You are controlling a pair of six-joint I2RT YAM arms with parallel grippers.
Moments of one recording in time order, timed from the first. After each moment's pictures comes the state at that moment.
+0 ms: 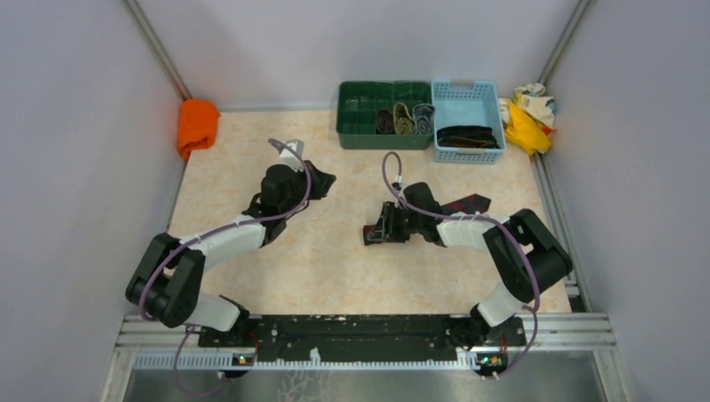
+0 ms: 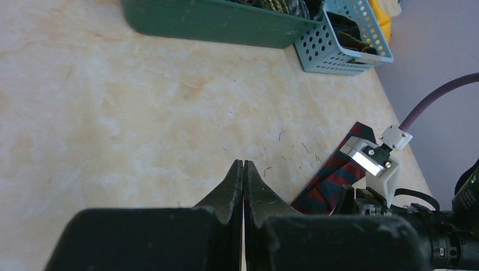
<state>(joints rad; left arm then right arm) -0.51 1.39 0.66 0.51 0.00 -0.57 0.57 1.58 0.67 0.12 -0.41 0.66</state>
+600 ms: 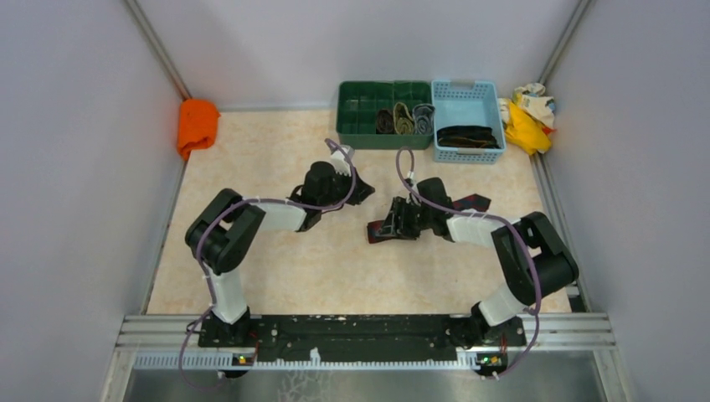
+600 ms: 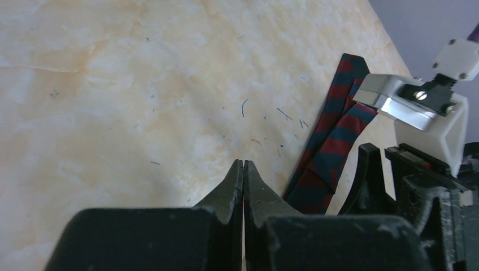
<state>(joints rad) -0.63 1.85 0.89 0.67 0.22 -0.49 0.44 1.54 0.64 0.08 -0.52 0.64</state>
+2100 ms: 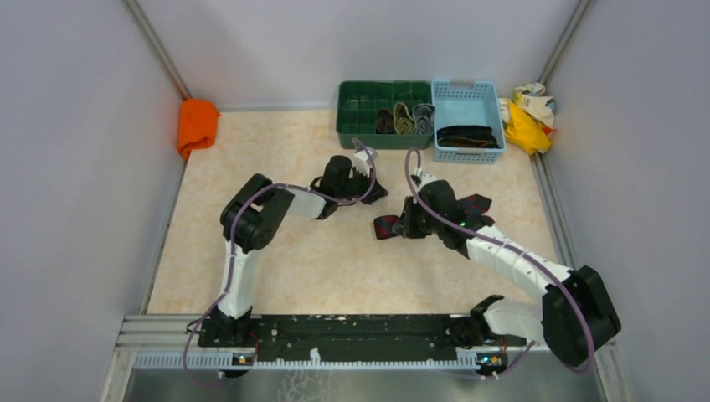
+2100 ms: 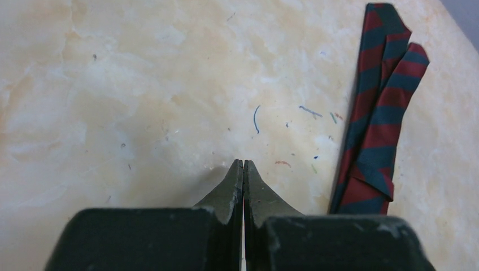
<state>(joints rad) -0.63 2.16 1.16 0.65 0.40 -0.31 0.54 1.16 0.68 -0.21 -0.18 0.52</state>
